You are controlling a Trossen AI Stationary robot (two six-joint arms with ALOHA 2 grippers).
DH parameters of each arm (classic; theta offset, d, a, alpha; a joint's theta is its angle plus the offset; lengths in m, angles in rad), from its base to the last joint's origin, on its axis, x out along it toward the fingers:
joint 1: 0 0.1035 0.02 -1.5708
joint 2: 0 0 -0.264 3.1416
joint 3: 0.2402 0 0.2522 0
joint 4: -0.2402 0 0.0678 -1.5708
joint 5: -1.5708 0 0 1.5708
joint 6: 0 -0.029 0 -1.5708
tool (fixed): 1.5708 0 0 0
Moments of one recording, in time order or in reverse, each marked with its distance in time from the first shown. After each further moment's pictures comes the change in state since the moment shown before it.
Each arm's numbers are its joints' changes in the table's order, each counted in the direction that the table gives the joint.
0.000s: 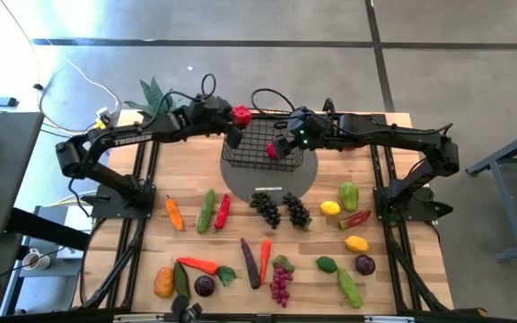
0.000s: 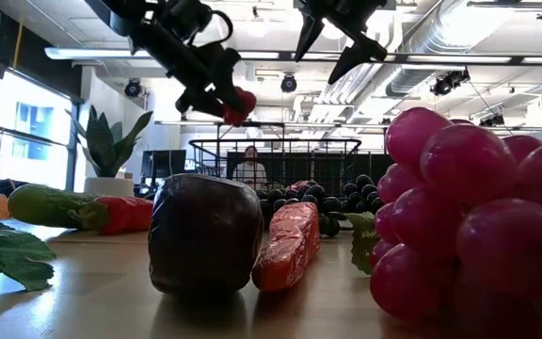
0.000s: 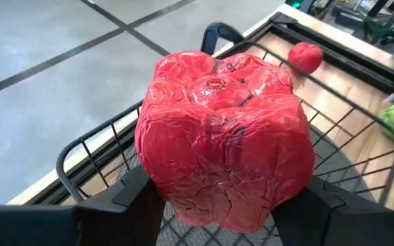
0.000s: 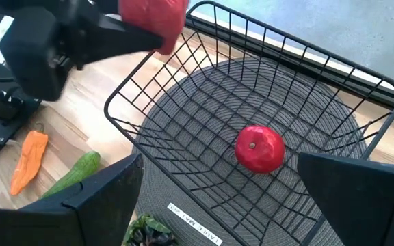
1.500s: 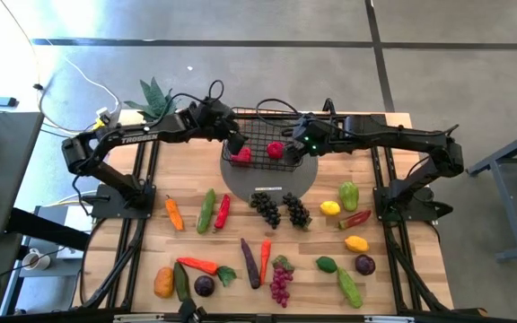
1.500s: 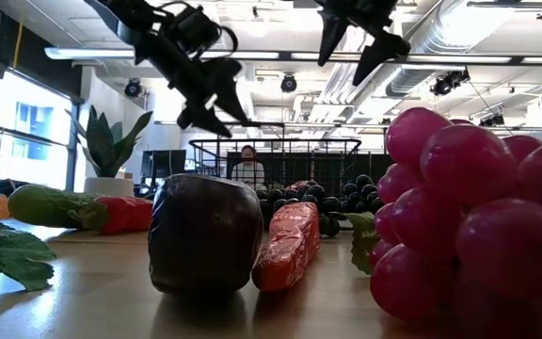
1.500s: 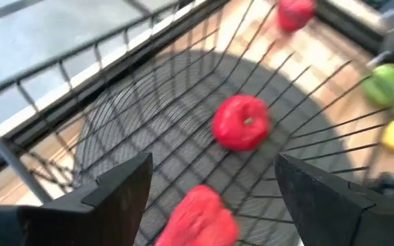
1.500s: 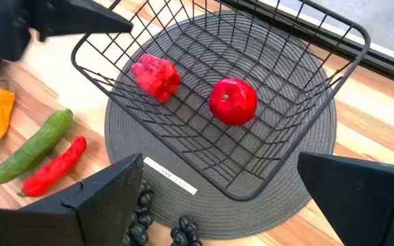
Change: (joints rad) left arm -0.002 0.048 0.001 -0.059 -0.127 0.049; right arm 0.026 -0.037 0.000 -0.196 0.017 -0.049
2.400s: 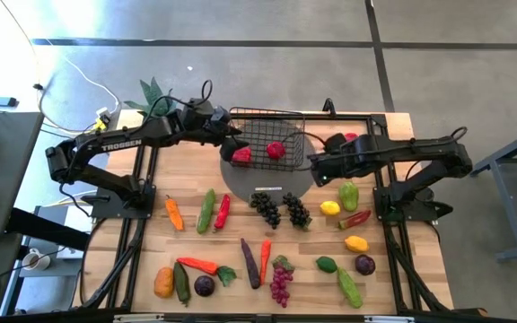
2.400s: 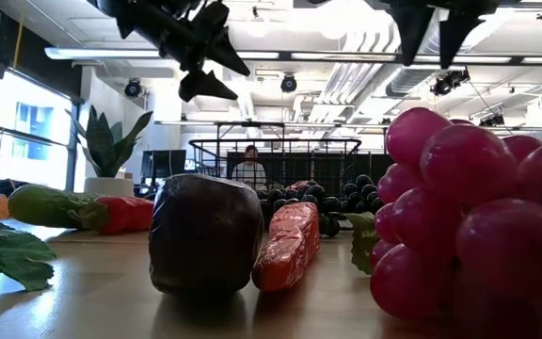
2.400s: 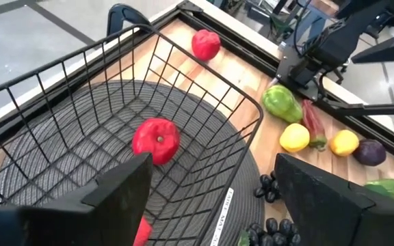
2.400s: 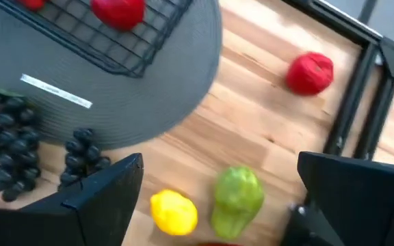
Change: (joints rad) left arm -0.074 -0.154 0.000 -0.019 -0.119 0.050; right arm 0.243 -0.057 0.000 -0.568 -0.148 -0.402
